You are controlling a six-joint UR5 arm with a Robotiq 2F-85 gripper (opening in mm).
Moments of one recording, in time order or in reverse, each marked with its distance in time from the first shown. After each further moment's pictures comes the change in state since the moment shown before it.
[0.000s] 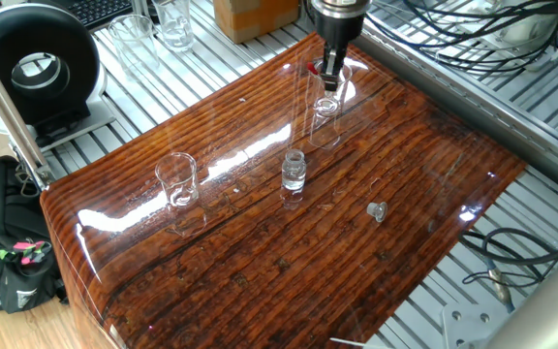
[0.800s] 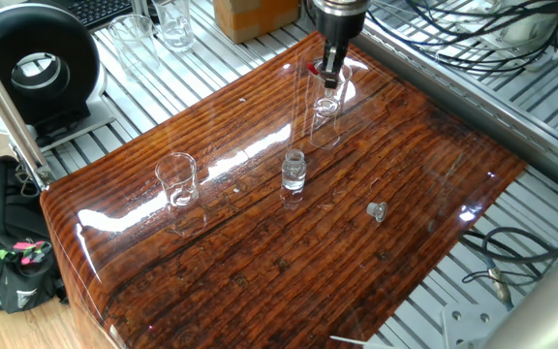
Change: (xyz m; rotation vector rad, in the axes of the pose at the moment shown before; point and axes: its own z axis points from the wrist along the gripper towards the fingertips) arm -0.069 -0.081 0.002 0.057 -0.077 -0.112
